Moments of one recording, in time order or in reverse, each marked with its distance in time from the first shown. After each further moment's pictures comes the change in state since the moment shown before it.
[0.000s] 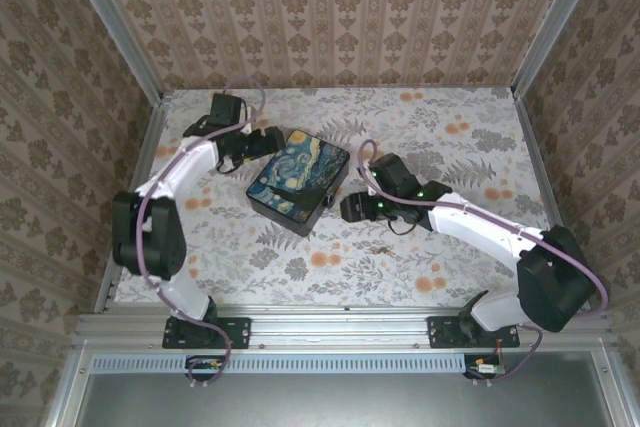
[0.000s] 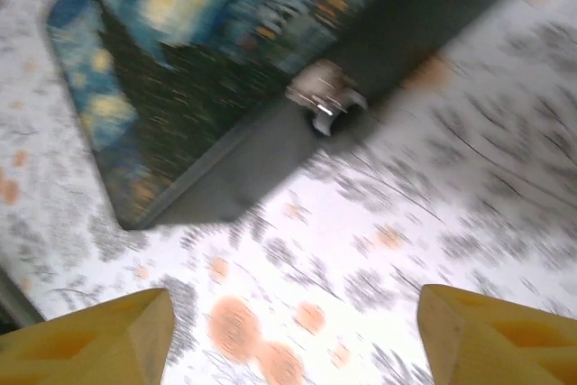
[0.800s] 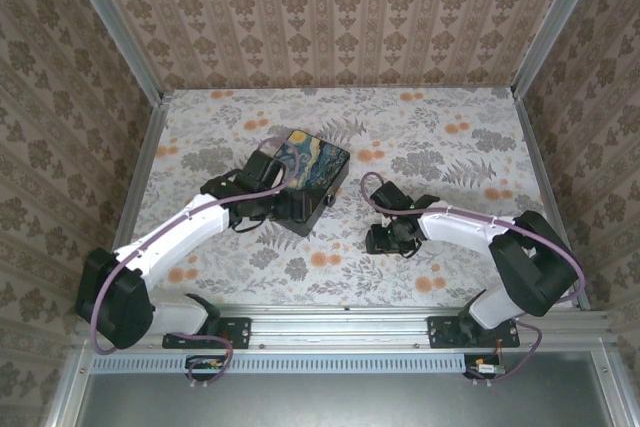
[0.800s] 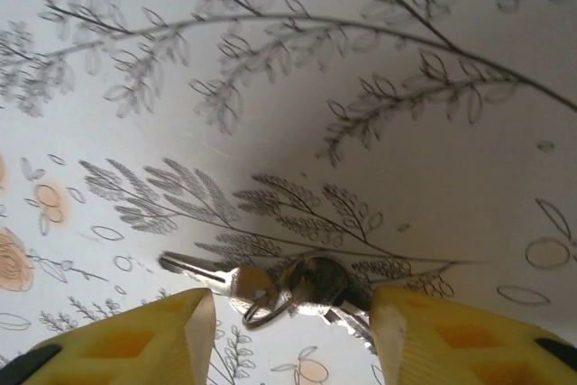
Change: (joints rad) left arm -0.380 -0.354 -0.348 -0.102 -0.183 -0.122; right arm -0.001 0.123 -0.135 -0.116 0.045 0.098
